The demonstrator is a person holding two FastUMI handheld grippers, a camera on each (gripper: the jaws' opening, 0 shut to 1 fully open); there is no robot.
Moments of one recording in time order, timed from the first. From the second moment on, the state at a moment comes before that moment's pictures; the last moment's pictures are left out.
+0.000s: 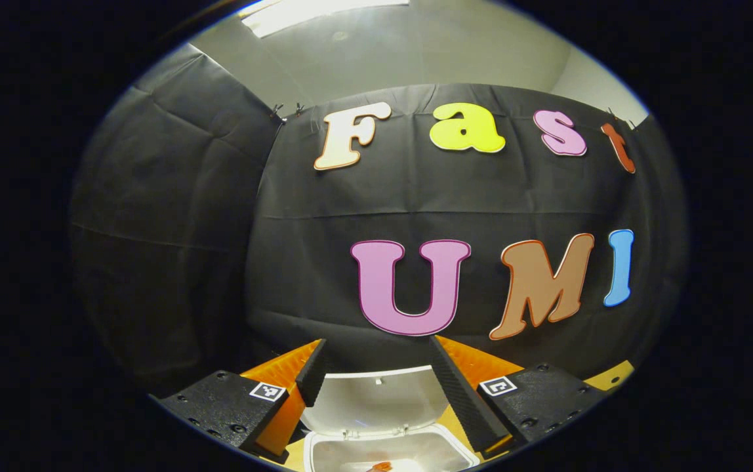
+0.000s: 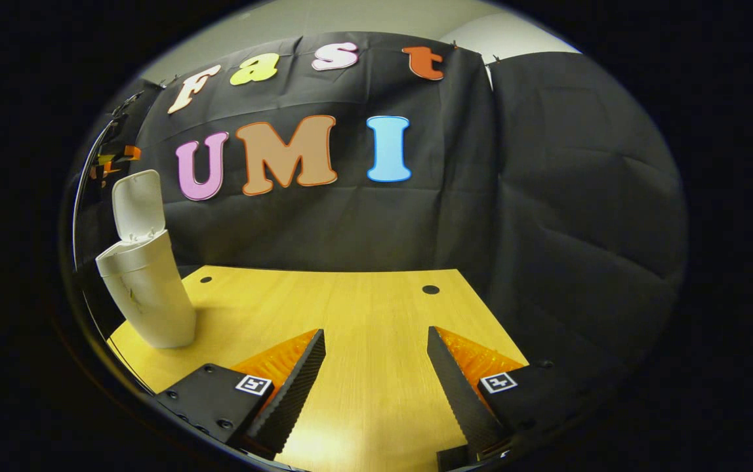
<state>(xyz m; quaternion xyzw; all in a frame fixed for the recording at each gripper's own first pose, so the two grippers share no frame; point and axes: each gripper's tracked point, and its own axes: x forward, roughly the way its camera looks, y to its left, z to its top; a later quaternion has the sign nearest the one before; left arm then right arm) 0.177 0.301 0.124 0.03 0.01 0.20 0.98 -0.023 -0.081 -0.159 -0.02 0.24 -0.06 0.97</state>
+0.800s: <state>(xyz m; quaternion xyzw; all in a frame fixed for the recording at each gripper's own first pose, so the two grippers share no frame) 0.165 0.291 0.073 0.03 0.08 0.18 0.98 -0.027 -0.075 -0.163 -0.02 0.24 -0.06 0.97</state>
